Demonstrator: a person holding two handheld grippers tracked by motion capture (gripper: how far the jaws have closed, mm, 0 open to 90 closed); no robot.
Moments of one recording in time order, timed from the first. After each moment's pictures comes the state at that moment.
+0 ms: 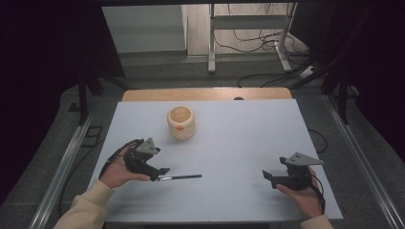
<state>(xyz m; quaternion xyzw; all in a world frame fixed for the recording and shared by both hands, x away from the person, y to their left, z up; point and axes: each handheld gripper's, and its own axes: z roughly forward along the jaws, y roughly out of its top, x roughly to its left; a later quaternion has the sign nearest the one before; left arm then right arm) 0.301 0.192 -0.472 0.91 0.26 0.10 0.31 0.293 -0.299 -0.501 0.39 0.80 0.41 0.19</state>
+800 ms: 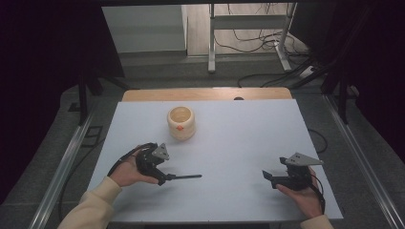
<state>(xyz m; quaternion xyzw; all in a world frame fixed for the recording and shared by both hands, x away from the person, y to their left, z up) 0.308 0.166 -0.487 0.94 0.21 0.08 0.25 0.293 -0.299 -0.502 0.39 0.81 0.41 0.19</state>
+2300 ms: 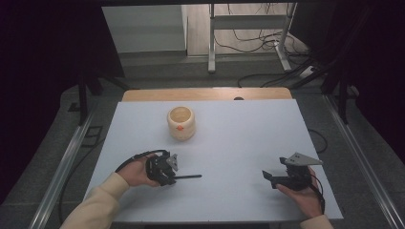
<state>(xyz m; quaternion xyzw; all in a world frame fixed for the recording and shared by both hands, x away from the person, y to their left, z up) 0.314 0.139 -0.508 0.98 0.11 0.00 0.14 0.294 -0.298 -0.502 0.39 0.81 0.40 0.19</state>
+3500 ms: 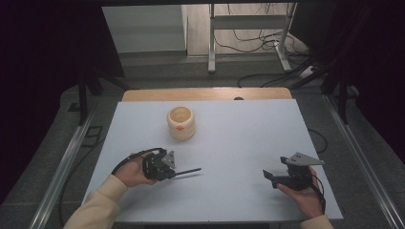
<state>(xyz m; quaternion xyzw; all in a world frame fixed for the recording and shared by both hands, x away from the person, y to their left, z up) 0.309 0.150 -0.493 0.97 0.13 0.05 0.18 0.293 -0.300 -0.500 0.39 0.80 0.41 0.19</state>
